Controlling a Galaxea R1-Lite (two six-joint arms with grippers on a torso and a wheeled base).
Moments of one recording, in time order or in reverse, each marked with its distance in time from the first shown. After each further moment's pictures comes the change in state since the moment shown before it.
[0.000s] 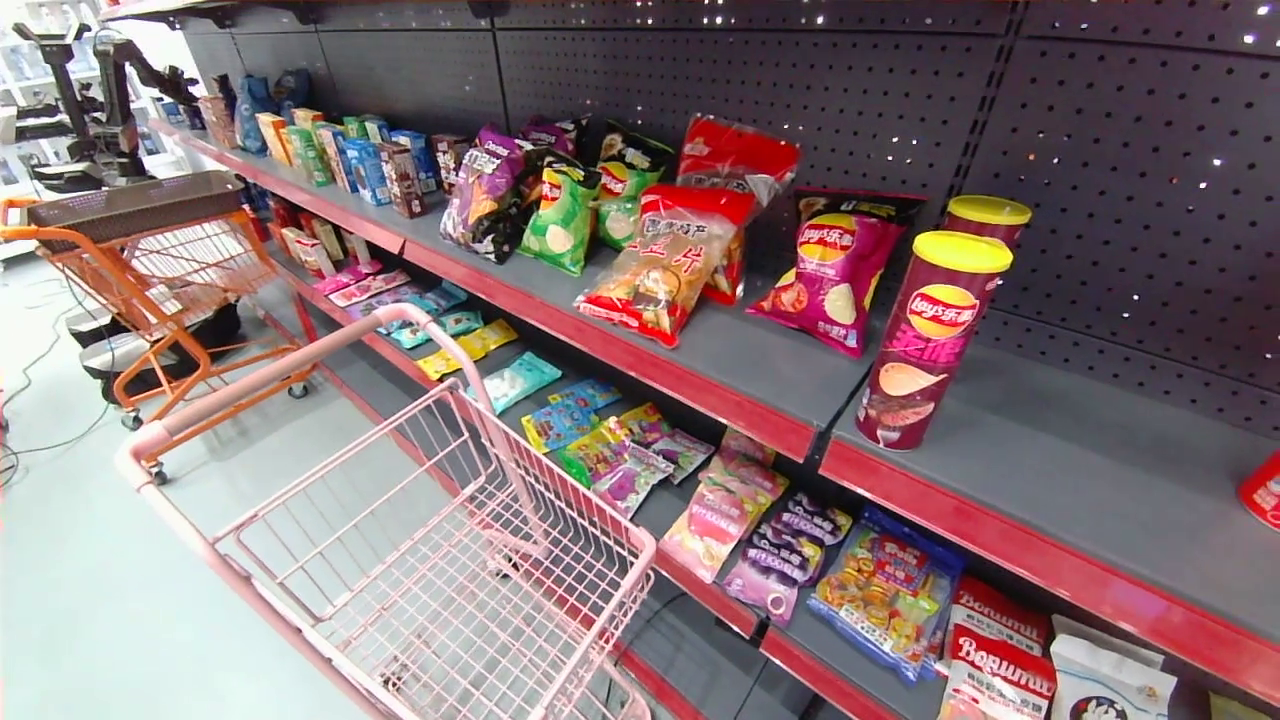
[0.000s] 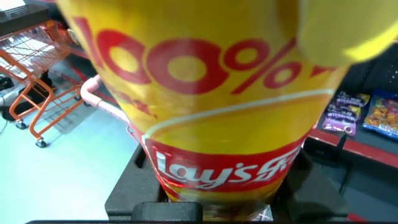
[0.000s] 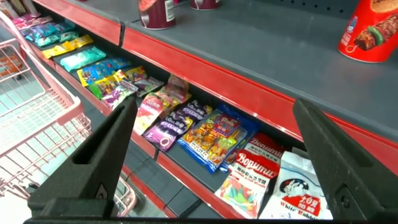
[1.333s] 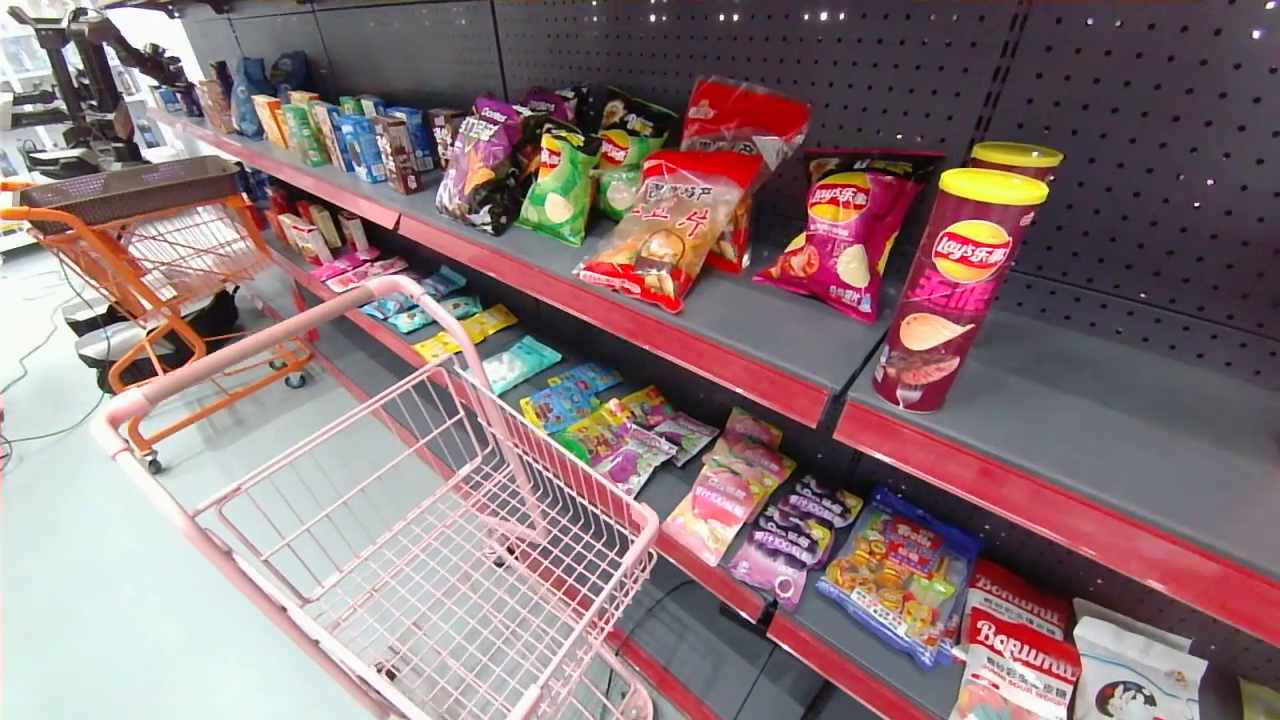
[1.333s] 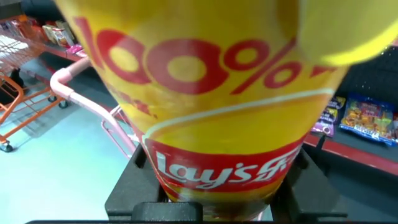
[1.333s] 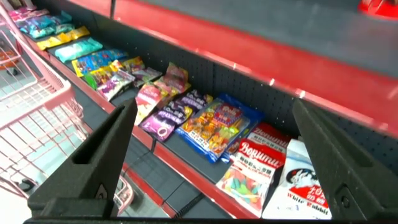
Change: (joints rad) left arm 0.000 0.011 -0.045 -0.002 -0.057 -0.066; right arm 0.000 0.000 0.000 -0.001 -0.002 0.000
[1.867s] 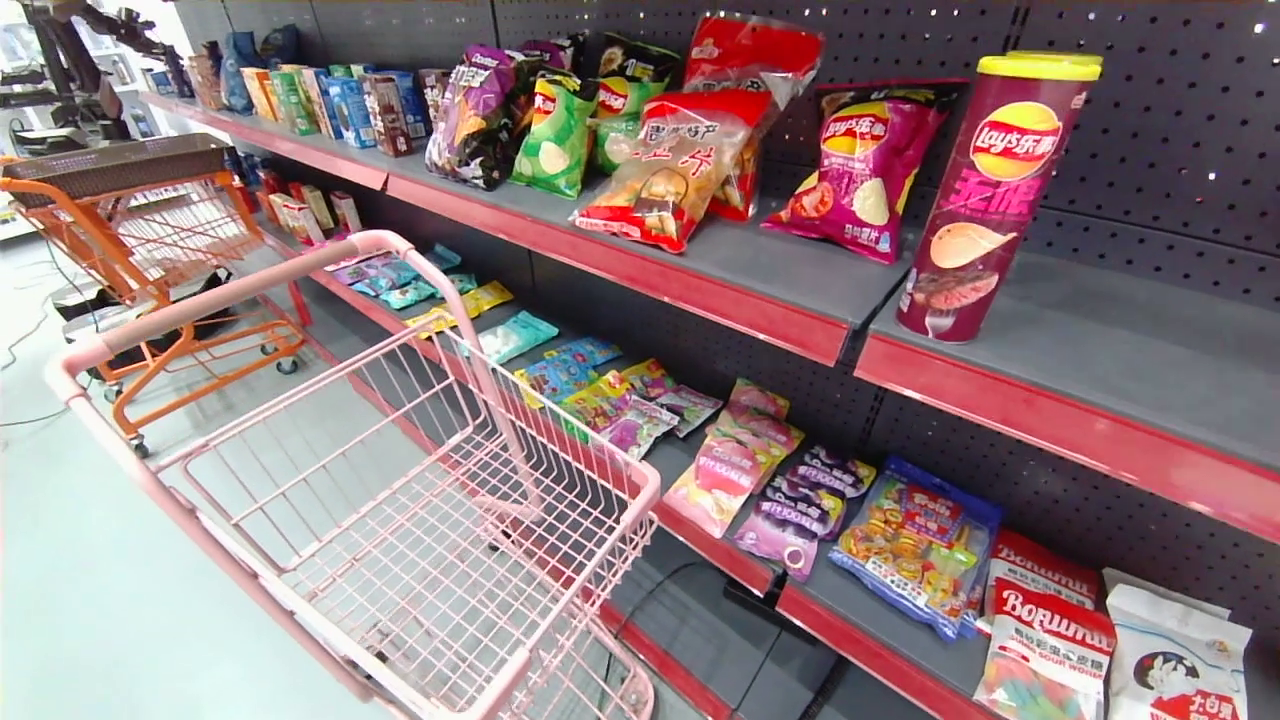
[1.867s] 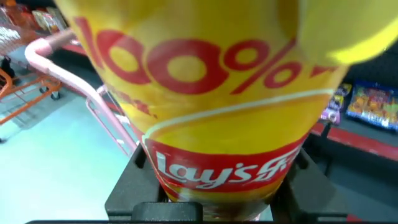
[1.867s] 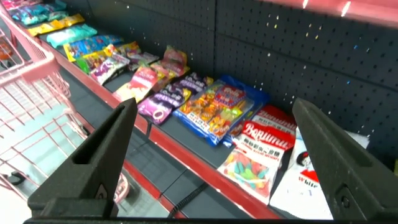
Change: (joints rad) left arm 0.000 0.058 -0.011 -0.040 -0.003 -0.011; right arm 0.000 0.000 0.000 0.000 0.000 0.000
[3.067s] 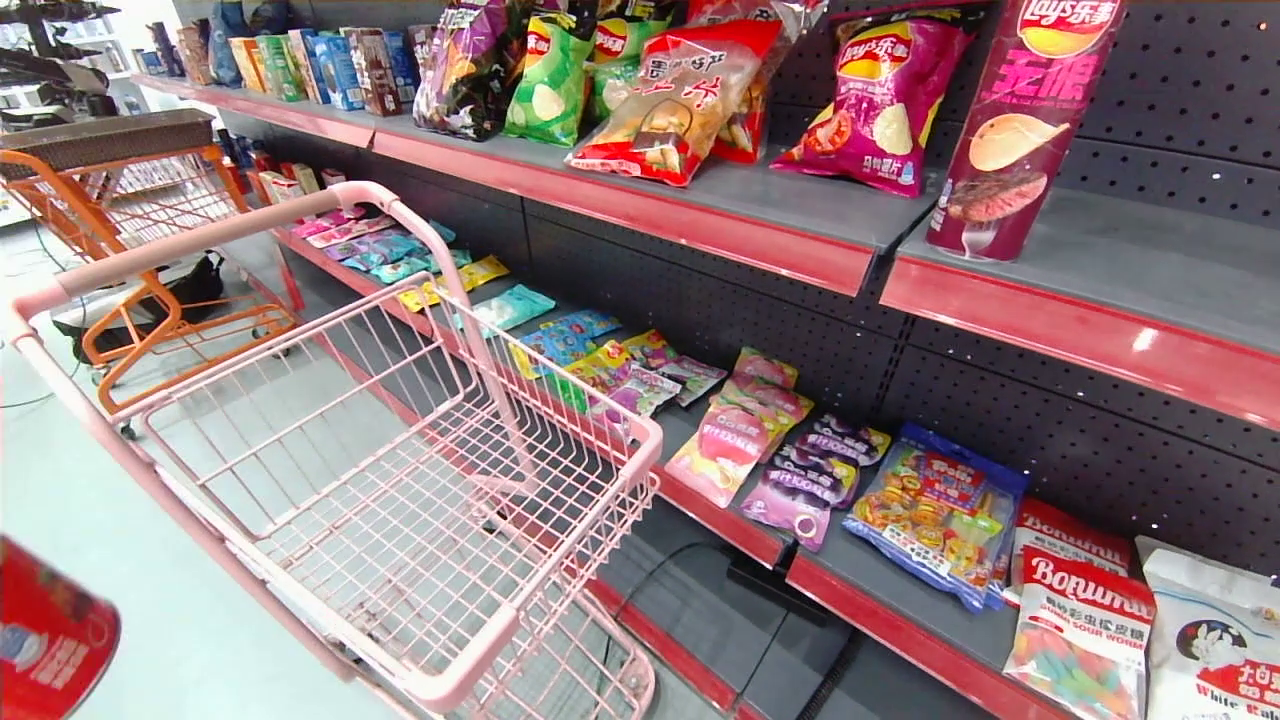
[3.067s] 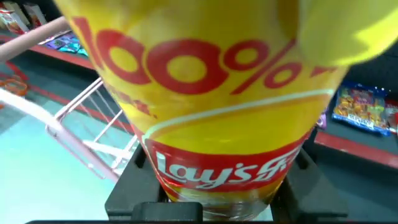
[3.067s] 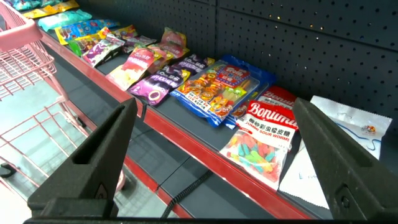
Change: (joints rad) left arm -0.004 0.394 -0.191 -0.174 -0.081 -0.021; right arm 0.000 0.000 0.000 0.000 0.001 0.000
